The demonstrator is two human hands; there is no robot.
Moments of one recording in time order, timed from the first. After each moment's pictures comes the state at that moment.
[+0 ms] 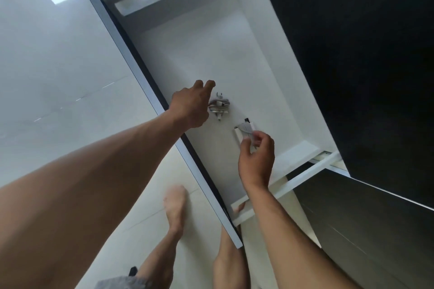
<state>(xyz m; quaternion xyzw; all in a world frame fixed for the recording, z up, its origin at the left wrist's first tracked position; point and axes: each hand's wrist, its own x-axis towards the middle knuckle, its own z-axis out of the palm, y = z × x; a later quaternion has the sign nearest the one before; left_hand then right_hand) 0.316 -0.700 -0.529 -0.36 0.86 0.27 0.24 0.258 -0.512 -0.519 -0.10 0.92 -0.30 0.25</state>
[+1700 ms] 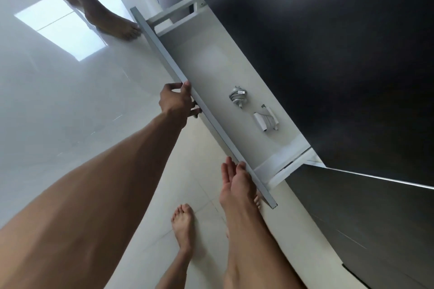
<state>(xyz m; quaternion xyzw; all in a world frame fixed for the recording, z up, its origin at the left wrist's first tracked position) 0.275 -0.691 -0.471 -0.68 0.34 0.63 -0.17 0.284 -0.478 -0.480 0.32 0.58 -0.55 0.51</state>
